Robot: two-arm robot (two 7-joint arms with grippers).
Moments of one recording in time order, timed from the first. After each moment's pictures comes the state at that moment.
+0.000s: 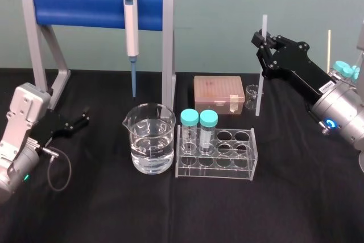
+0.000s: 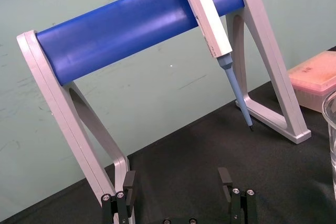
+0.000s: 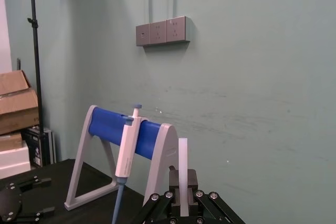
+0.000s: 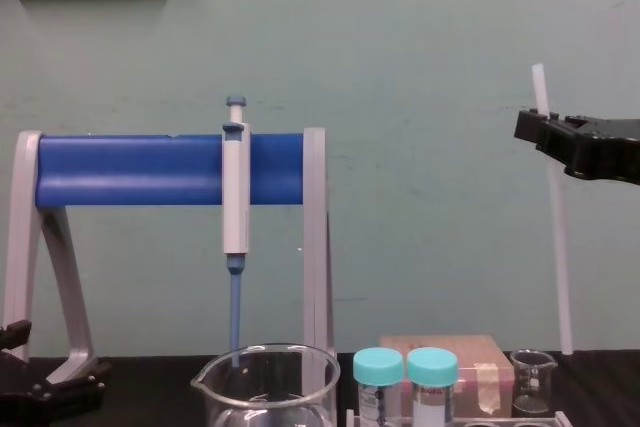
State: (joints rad) left arm -0.20 0.60 0.45 -1.41 -0.25 -0.12 0.03; right arm 0.26 0.42 -0.24 -1.57 0.49 -0.08 0.43
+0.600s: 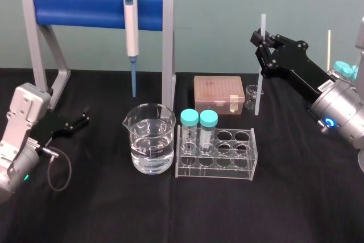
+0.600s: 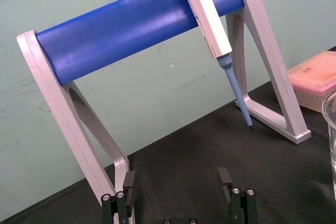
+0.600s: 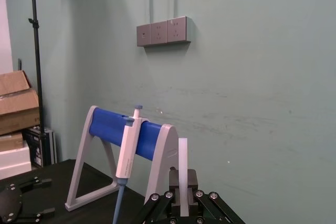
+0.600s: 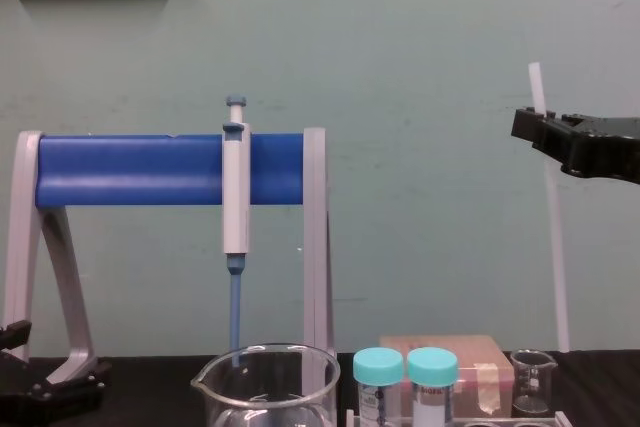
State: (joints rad) left arm -0.20 0.60 0.45 -1.41 -0.25 -0.12 0.03; right arm 0.27 0.42 -0.24 -1.56 0.49 -0.08 0.43
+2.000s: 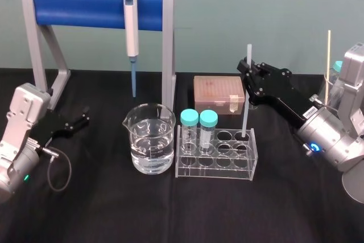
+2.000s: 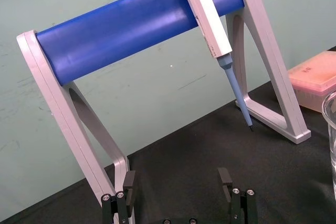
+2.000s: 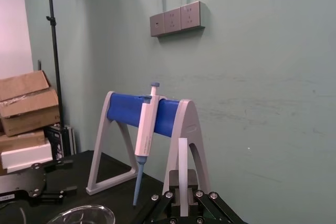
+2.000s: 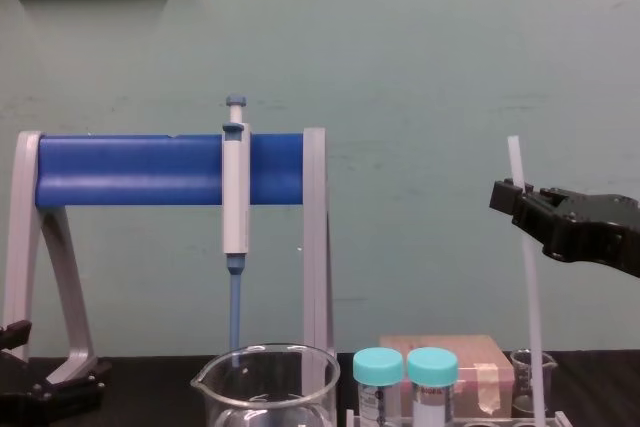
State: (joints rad) left arm -0.20 0.60 0.45 -1.41 -0.25 -0.12 0.03; right arm 0.25 0.39 -0.28 -1.45 0.51 -0.20 0.51
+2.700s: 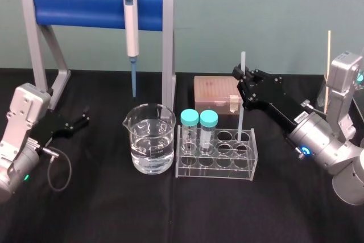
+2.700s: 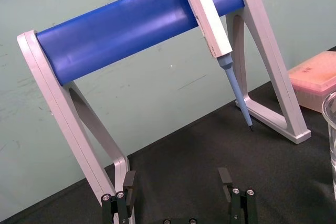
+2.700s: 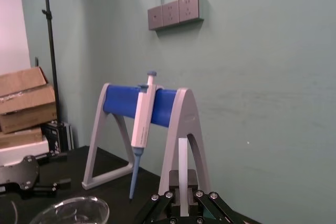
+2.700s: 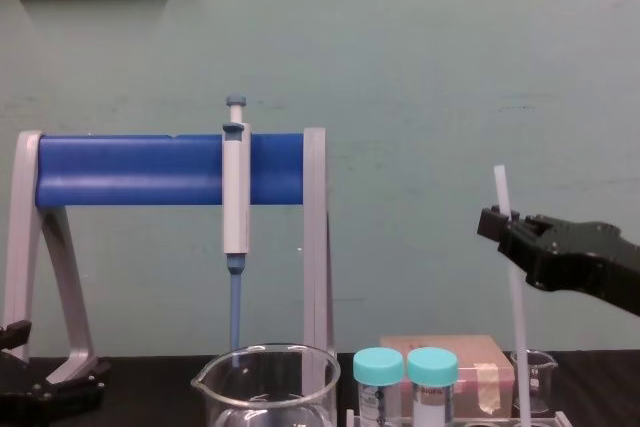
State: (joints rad) left arm -0.20 0.60 0.45 -1.41 -0.25 -0.12 0.03; right arm 0.28 0.35 -0.30 -1.35 0.49 -0.24 0.53
